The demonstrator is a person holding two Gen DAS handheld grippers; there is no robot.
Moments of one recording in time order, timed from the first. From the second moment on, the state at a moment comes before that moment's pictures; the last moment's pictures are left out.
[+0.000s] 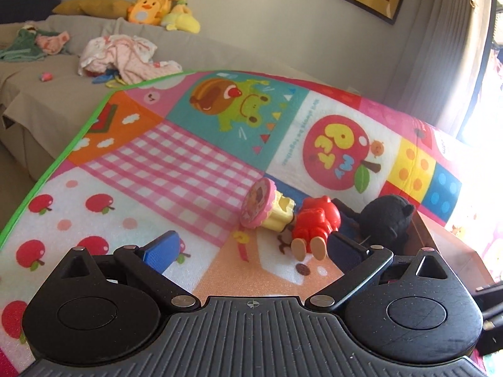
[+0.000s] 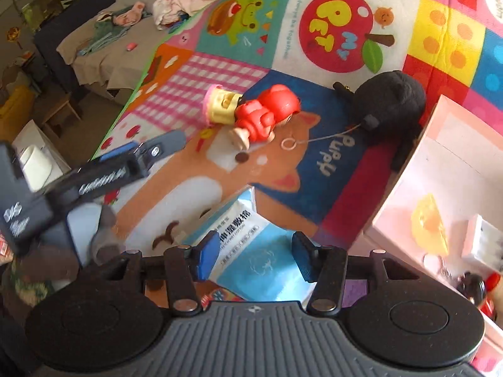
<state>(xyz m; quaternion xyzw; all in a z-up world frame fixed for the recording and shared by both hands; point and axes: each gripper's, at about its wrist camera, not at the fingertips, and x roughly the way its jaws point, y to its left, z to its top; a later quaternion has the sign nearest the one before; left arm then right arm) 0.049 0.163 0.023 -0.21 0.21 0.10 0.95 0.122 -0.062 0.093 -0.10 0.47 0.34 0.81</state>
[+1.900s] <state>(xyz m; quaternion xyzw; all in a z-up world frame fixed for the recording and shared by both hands) -0.013 -0.031 0.034 0.07 0.31 -0.21 0.92 0.005 -0.277 0.032 0.06 0.34 0.09 0.93</state>
